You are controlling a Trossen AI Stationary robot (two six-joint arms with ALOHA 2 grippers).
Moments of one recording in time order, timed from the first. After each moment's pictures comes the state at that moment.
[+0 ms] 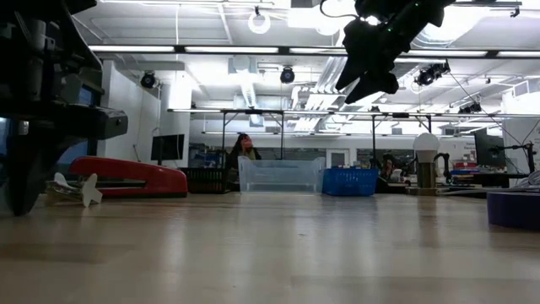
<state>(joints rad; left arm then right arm) -0.63 1.88 1.15 -1.07 -0.09 -2.39 -0.47 1.27 1.03 -0.54 -0.13 0.26</state>
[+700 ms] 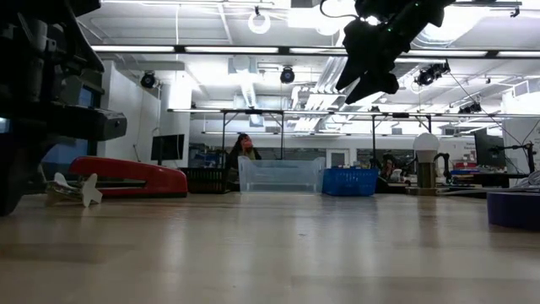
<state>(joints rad) -0.63 1.88 1.15 -1.07 -0.07 -2.38 -0.47 1.27 1.03 -0.54 -0.13 0.26</state>
